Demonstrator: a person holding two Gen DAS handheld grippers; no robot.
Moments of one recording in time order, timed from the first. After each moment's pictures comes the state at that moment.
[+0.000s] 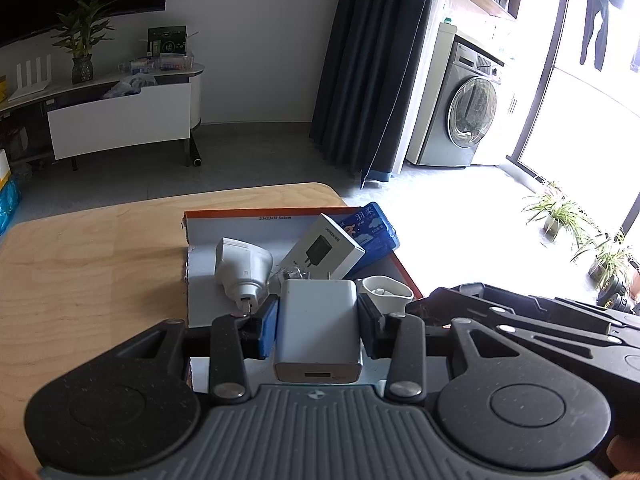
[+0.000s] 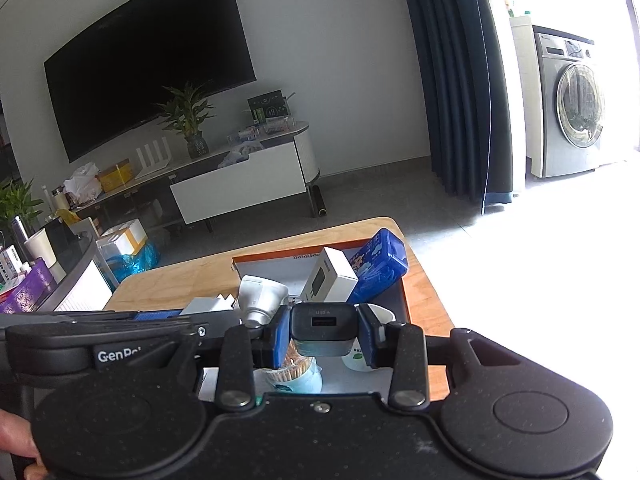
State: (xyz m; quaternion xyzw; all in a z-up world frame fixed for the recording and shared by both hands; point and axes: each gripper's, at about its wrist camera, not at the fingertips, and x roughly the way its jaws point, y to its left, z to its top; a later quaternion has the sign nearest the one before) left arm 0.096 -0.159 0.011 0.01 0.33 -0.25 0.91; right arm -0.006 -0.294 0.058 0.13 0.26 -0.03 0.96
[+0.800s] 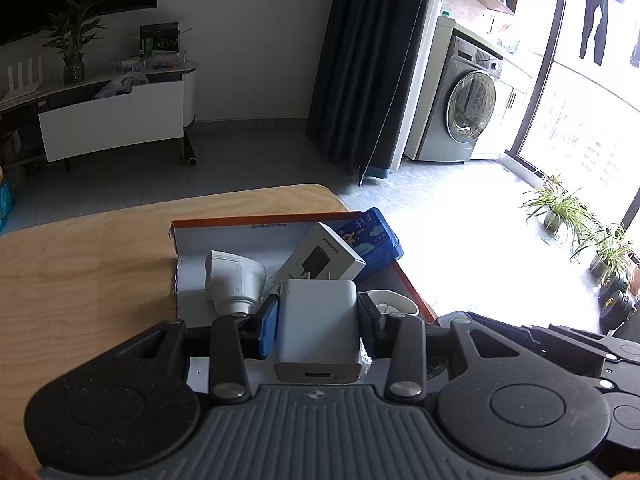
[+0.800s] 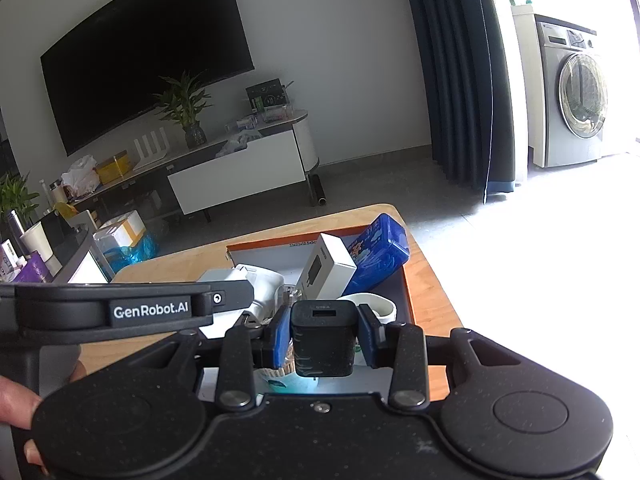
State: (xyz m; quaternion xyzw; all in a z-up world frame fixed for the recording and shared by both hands) left arm 0.116 -0.174 0.008 0.02 0.34 -0.26 0.91; right arm 0.011 -0.298 0.051 0.14 0.28 -0.03 0.95
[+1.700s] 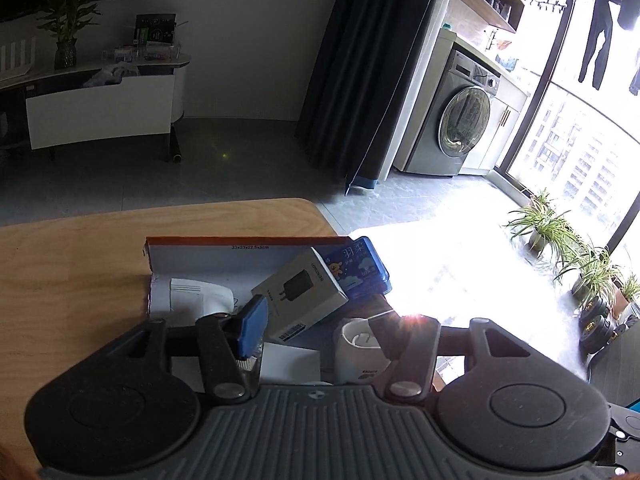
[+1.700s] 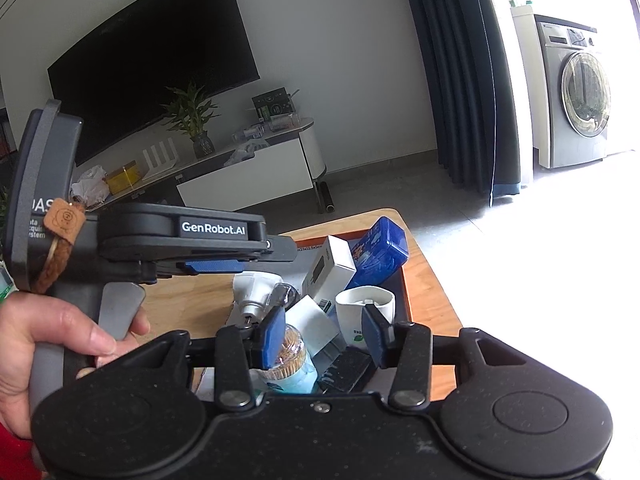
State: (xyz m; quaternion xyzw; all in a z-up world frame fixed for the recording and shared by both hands) left arm 0.138 -0.182 0.016 -0.02 0.34 -0.27 0.90; right arm -0.002 -0.306 0.055 0.15 0.27 -0.01 0.95
